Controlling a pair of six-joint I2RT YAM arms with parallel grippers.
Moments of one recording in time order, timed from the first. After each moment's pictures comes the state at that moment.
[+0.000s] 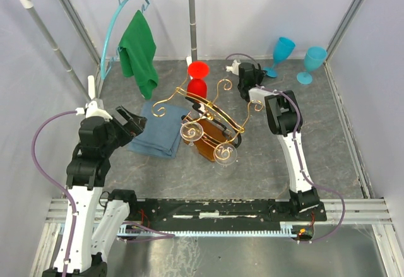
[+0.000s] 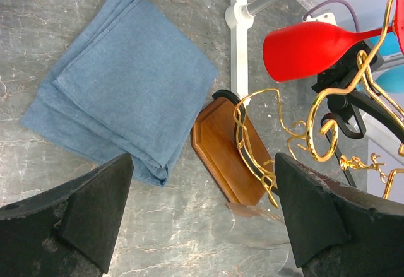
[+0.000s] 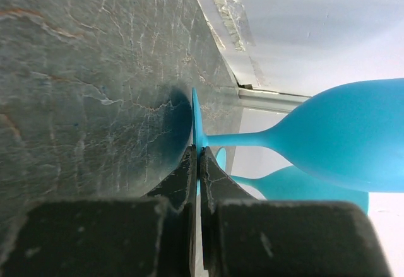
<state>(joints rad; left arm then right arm) -0.07 0.62 0.89 -0.73 0.06 -0.66 0.29 2.60 1.87 0.35 0.74 -1.16</state>
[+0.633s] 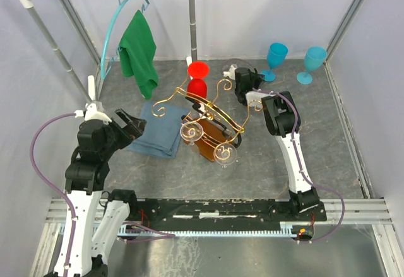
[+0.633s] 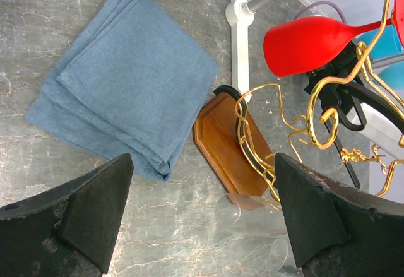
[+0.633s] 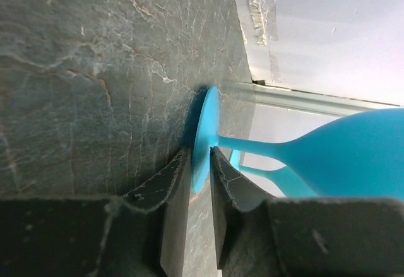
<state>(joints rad) -0.07 0.59 0.89 -0.76 0.06 -0.65 0.33 2.60 1.81 0.36 0.76 -1.13</state>
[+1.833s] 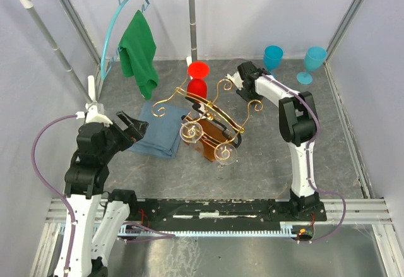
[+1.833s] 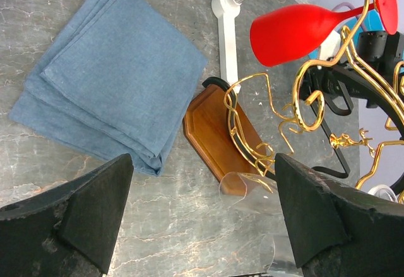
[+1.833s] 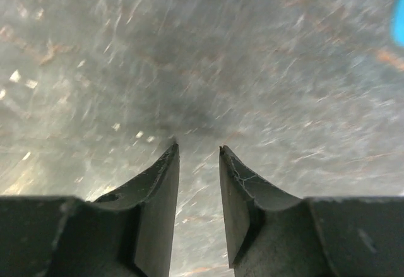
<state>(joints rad) -0.07 0.55 0.88 -0.76 0.10 -0.65 0.34 2.25 1.76 -0.66 0.29 -0.49</state>
